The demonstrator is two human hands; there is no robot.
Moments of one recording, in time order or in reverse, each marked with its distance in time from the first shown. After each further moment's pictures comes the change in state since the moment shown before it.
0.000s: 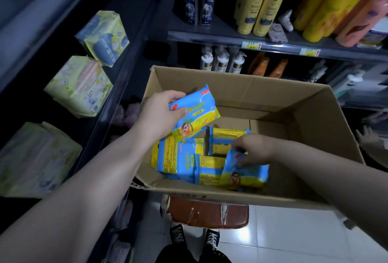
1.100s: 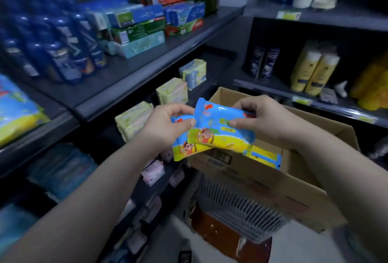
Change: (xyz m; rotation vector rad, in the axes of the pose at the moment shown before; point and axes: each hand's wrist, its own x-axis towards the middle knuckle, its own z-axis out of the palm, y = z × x) left_hand -0.232 0.043 -0.070 -0.275 0.335 0.094; right_hand -0.152 -0.141 -0.073 0.467 0.591 -0.560
